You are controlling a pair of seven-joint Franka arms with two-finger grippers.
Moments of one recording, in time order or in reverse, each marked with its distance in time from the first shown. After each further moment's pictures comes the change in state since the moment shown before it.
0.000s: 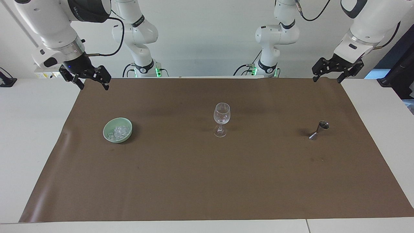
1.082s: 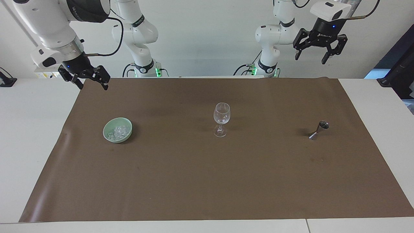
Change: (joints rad) left arm -0.034 -0.124 -0.110 0.032 -0.050 -0.046 -0.010; right arm -0.003 0.000 -0.003 0.000 0.000 0.000 0.000
